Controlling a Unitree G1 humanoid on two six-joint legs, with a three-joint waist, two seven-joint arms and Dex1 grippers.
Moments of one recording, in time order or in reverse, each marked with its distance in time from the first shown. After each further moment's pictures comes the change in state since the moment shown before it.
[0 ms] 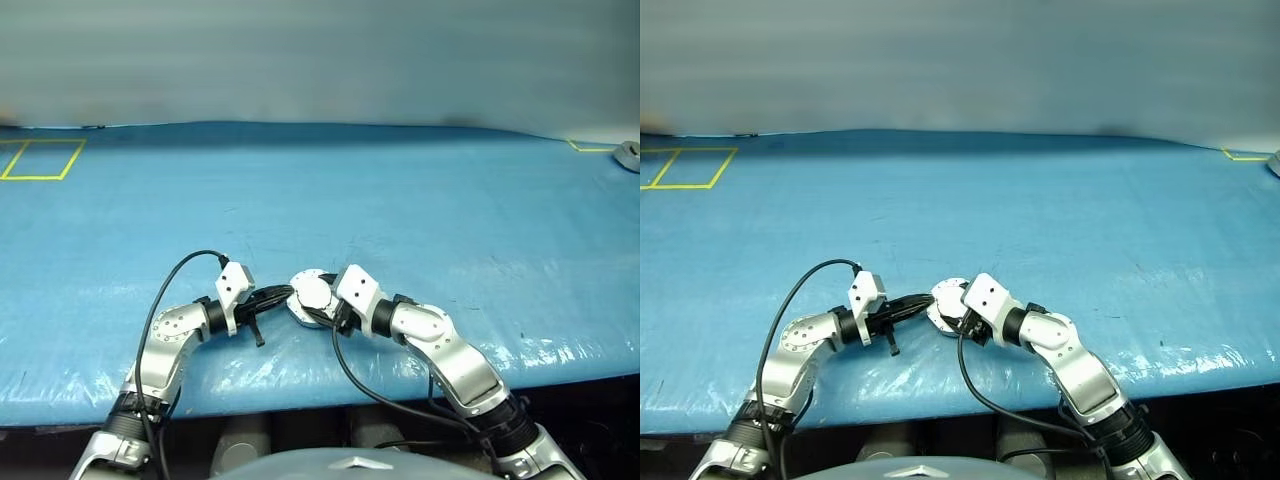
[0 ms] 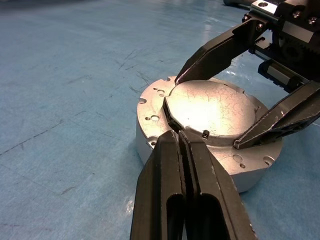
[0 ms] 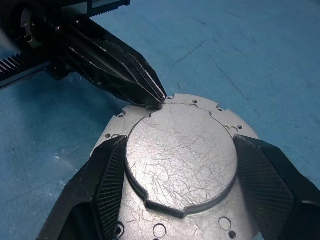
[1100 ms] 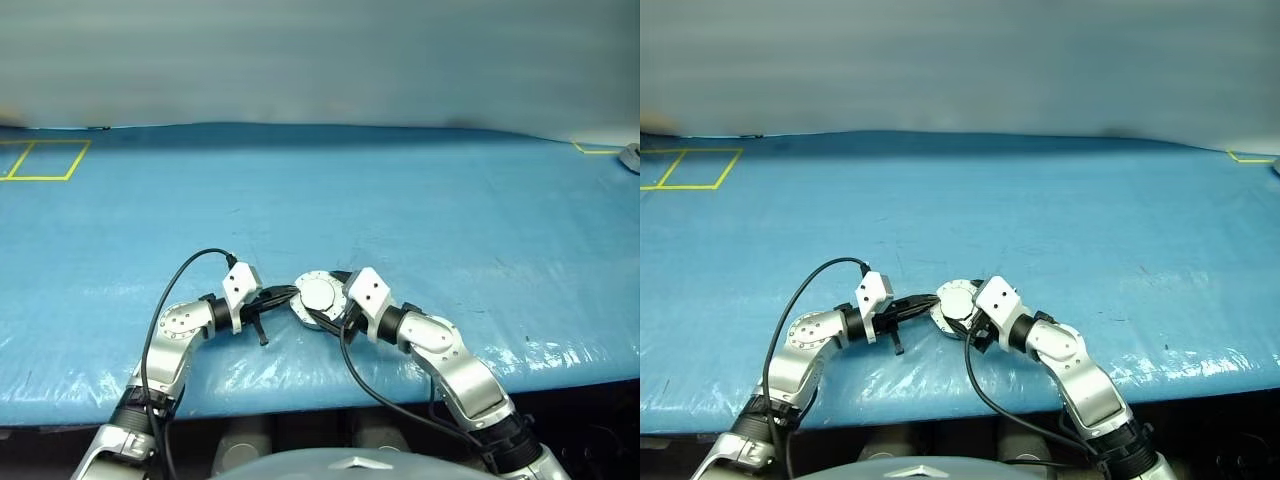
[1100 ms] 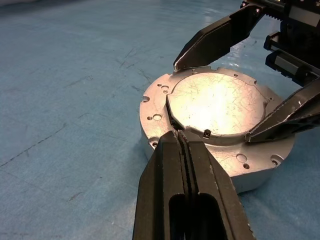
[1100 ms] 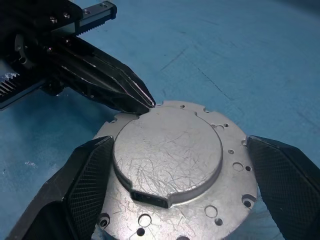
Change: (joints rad) left arm -0.038 -0.014 -0.023 0.052 0.057 -0.042 0.007; right arm 0.079 0.041 -0.083 -0.012 0.047 -0.066 -0.045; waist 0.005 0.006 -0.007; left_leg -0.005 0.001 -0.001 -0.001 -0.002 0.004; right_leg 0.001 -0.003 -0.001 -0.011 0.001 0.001
